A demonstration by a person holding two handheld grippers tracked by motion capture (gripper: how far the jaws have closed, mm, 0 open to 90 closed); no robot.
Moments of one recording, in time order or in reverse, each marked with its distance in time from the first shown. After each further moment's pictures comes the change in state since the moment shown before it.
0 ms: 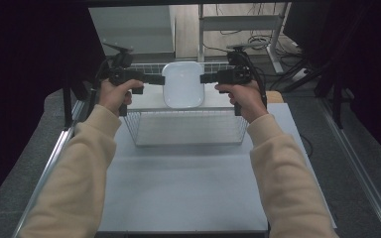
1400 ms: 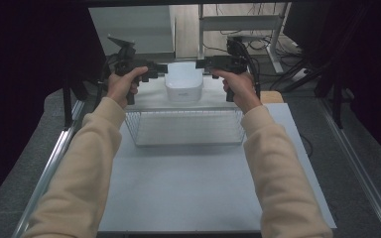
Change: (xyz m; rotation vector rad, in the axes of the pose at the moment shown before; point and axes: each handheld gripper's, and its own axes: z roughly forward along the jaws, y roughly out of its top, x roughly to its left) left arm 0.036 0.022 0.016 -0.047 0.030 -0.173; right arm -0.030 0.029 0.028 -0.051 -0.032 0.184
